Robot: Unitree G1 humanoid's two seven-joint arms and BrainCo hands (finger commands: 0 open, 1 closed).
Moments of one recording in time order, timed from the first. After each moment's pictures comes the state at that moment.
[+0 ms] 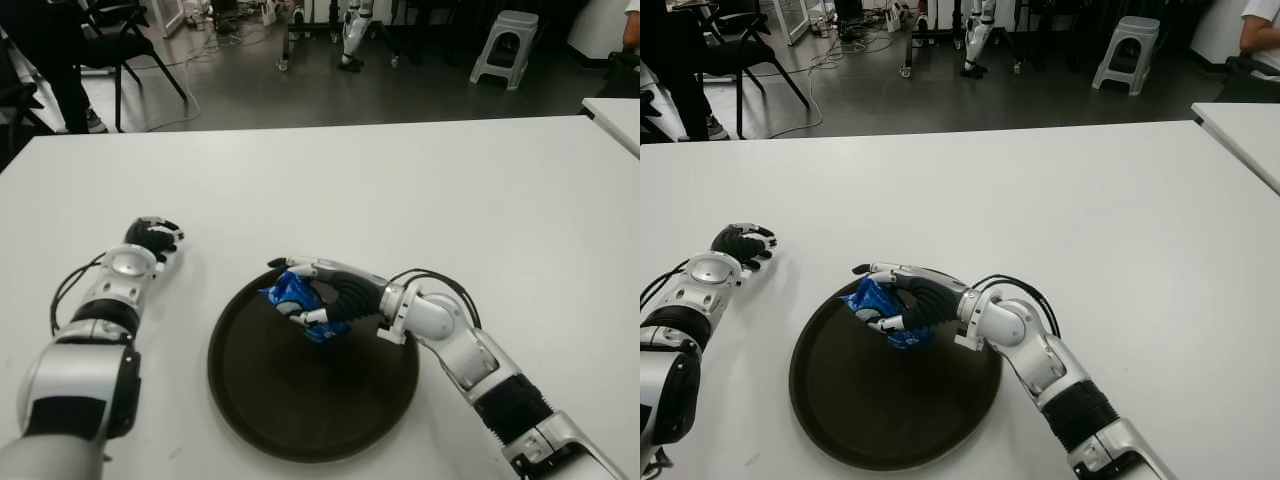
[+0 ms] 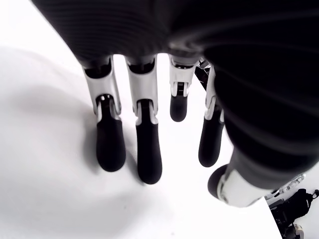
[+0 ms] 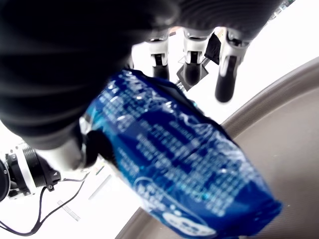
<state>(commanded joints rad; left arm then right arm) -0.76 0.34 0.01 1.32 0.20 0.00 0.05 -0.35 -0.16 0.45 0.27 -0.31 -0.33 0.46</state>
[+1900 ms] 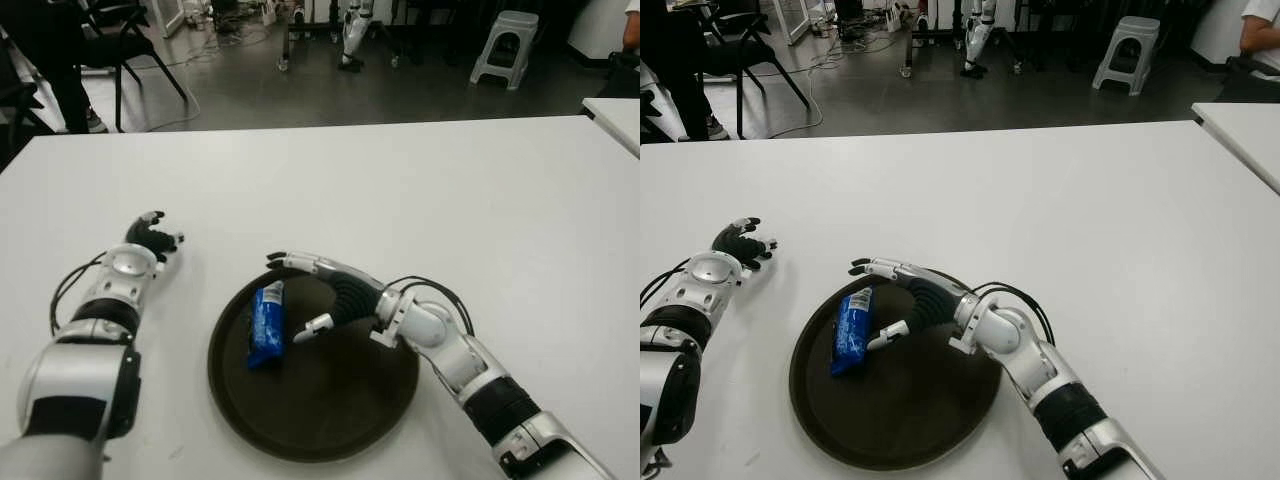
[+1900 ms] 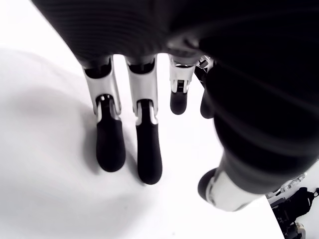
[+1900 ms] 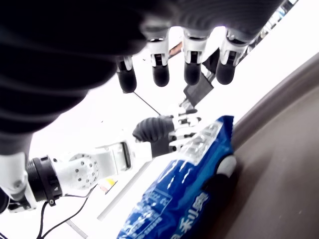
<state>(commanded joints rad) -0.76 0.34 0.00 1.32 0.20 0.01 0.04 -0.36 -0.11 0.44 0.43 -0.30 -0.51 0.34</state>
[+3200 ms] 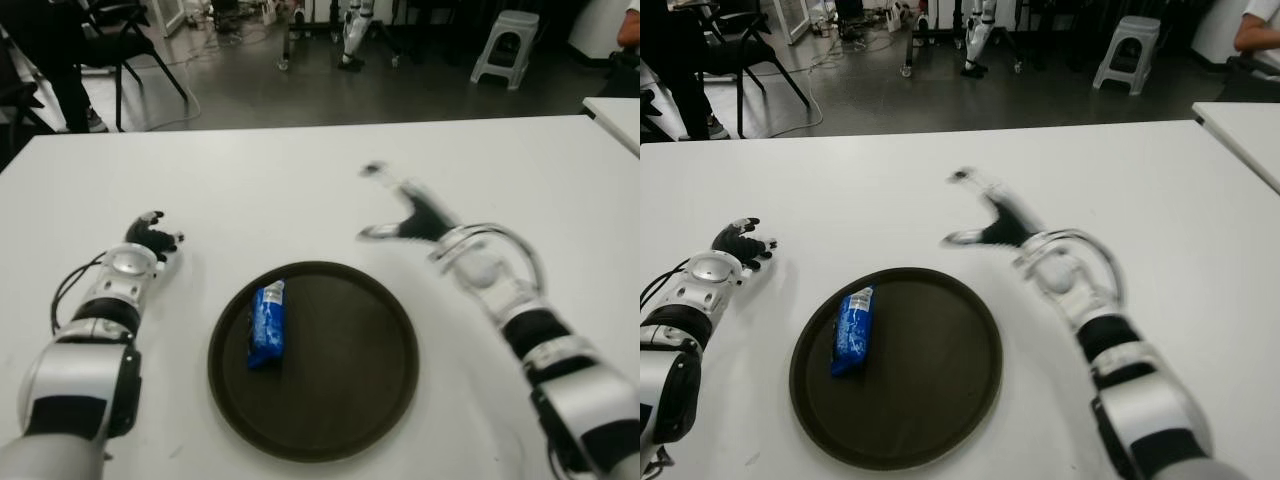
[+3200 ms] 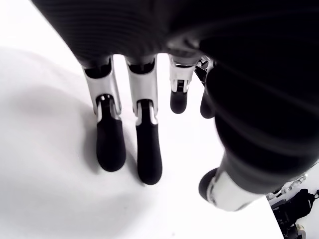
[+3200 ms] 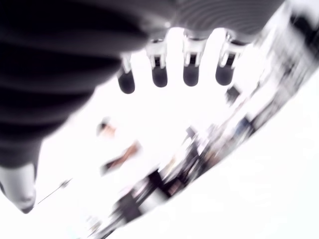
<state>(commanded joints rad) -0.77 0.33 0.01 1.31 0.20 0.02 0.04 -0.74 -0.28 0.22 1.10 -0.38 -0.65 -0.19</state>
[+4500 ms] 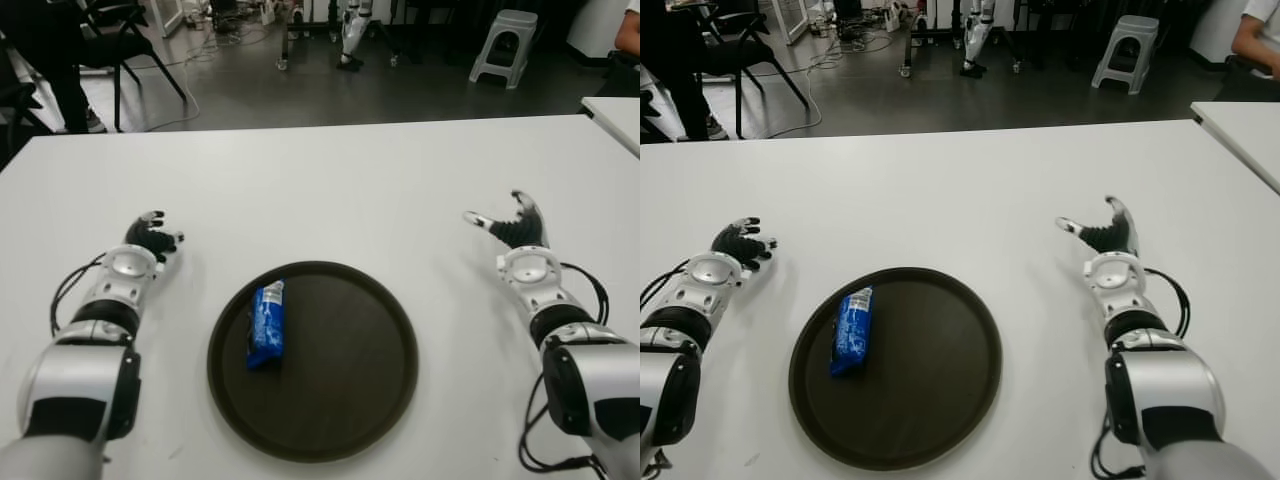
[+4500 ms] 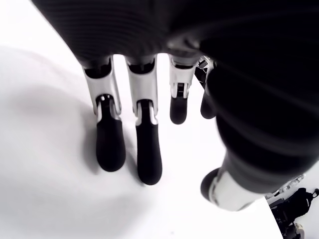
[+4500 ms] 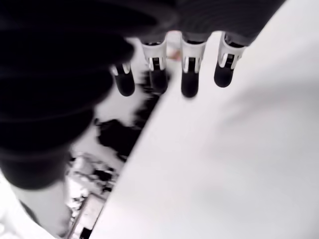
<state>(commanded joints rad) -0.74 0.35 0.00 1.32 0.21 -0.01 0.06 -0.81 -0.26 -0.11 1.36 -0.16 -0.12 -0.26</state>
